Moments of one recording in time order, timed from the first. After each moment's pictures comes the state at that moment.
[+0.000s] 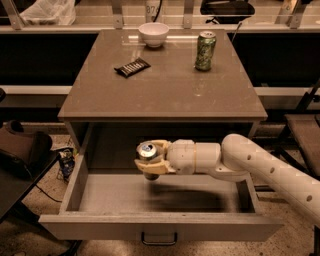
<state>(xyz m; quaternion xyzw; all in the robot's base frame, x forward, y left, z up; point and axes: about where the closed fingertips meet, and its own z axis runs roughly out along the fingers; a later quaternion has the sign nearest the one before) 0.503 0.049 0.740 -0.51 0.53 0.43 0.52</state>
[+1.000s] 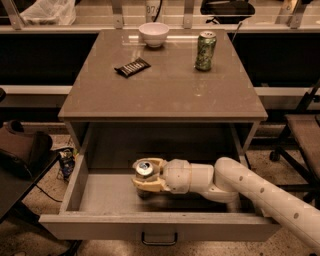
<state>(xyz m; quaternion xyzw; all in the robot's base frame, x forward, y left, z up) 0.478 0.062 0.692 -0.48 0.51 0.47 0.54</state>
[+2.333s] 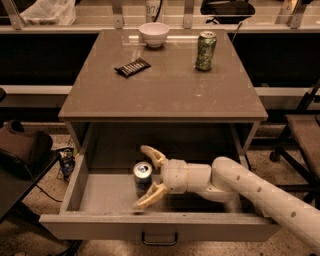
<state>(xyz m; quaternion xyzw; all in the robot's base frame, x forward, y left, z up) 0.476 0.069 0.694 -0.48 0.50 0.48 0.54</state>
